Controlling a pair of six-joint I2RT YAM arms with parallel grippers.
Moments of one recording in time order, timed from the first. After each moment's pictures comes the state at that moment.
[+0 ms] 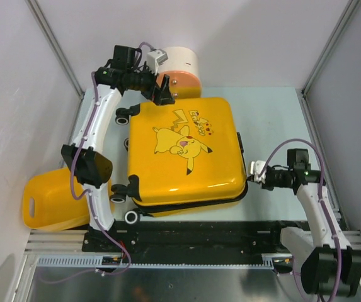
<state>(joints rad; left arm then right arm) -0.24 1.96 2.24 -1.01 0.69 0.28 -0.07 0.97 0.68 -0.80 -0.93 -1.41</state>
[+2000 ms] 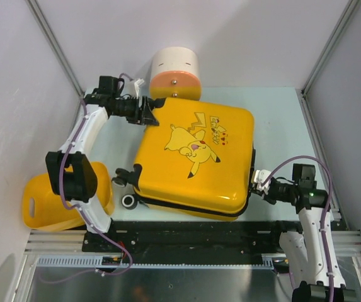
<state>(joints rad) -0.09 1.74 1.61 -0.83 0.81 0.08 -0.10 0.66 0.59 -0.96 -0.93 -1.25</state>
